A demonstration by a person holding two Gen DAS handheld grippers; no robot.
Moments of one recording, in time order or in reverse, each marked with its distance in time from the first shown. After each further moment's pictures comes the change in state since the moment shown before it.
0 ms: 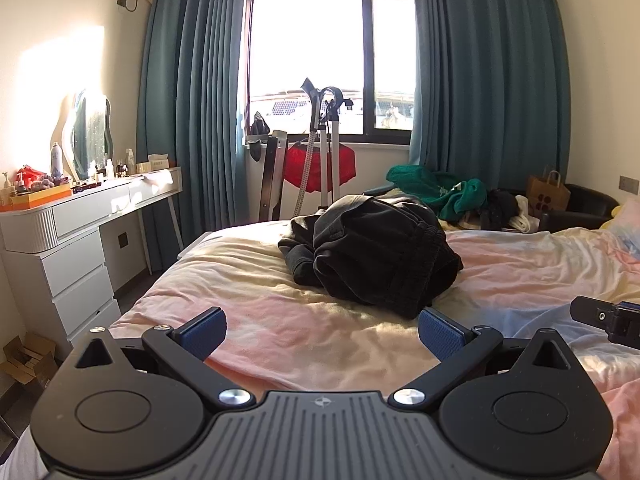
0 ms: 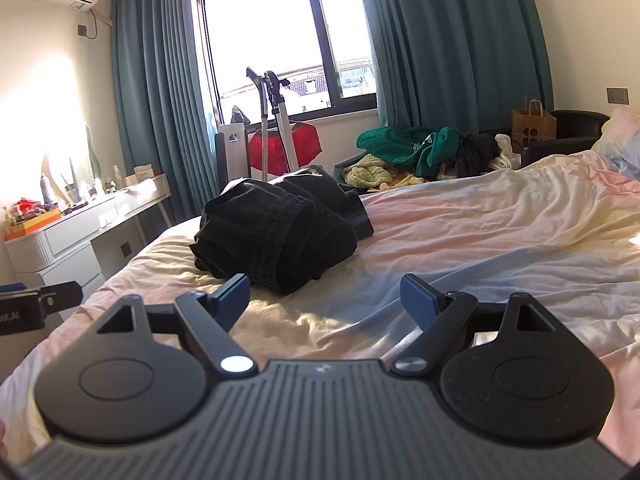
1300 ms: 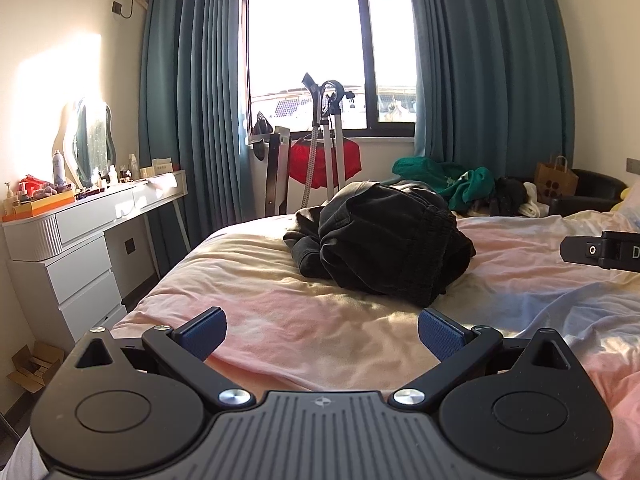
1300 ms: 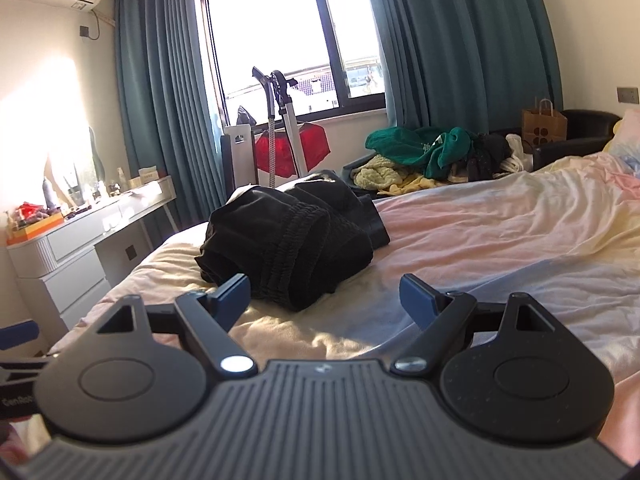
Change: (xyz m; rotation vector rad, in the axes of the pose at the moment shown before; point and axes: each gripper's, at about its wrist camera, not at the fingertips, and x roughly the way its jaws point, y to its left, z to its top) left arm 0.025 -0.006 -0.017 0.049 0.008 0.030; right arm 0.030 0.009 0.016 0.021 0.012 0.026
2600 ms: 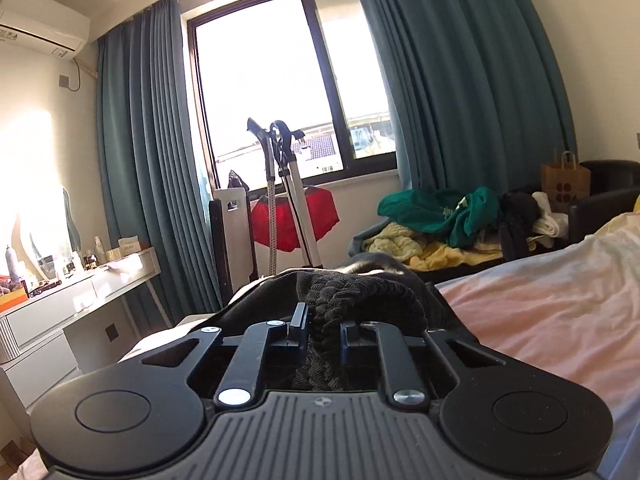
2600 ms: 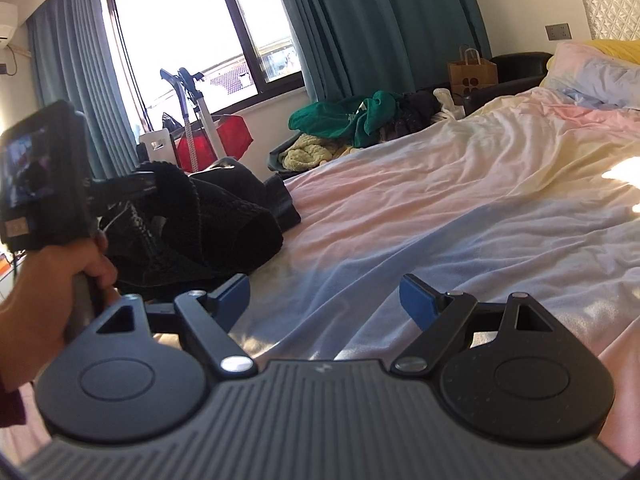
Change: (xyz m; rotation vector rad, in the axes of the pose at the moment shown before) left arm 0.221 -0.145 0.106 0.165 -0.166 0.043; right arm 0.040 -0.082 -0.021 0.169 0.025 -0.166
